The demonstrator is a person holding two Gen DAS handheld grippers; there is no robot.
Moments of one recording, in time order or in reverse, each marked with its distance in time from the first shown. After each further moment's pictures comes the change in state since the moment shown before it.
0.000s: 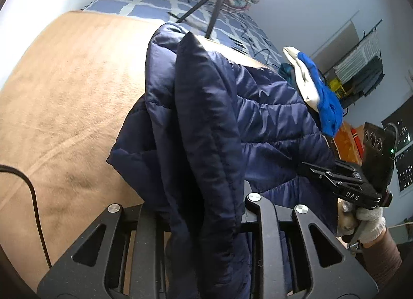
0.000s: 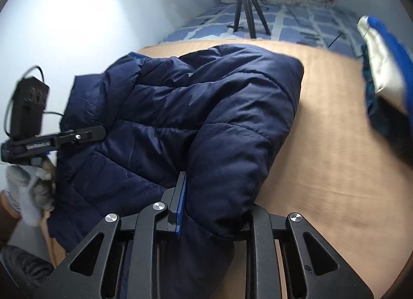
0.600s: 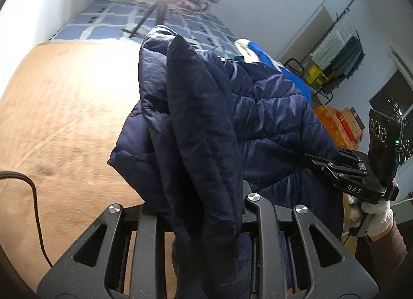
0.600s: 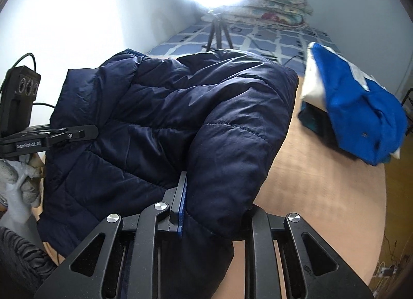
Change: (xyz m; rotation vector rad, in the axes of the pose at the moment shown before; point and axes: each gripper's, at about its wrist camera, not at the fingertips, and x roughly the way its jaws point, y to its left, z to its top) left arm -0.025 -0.113 -0.021 0.136 -0.028 -0.056; right arm -0.105 -0.016 -0.039 -0.020 -0.071 -0.154
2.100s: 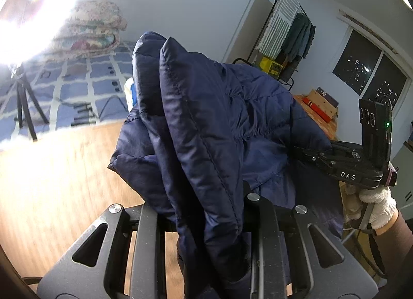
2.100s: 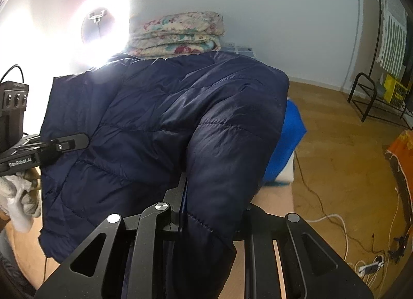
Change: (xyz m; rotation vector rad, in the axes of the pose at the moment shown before) left arm 0.161 -0.211 0.135 0.308 -0.096 -0.159; right arm -0.078 -0.211 0.021 0.175 -0.186 -0.213
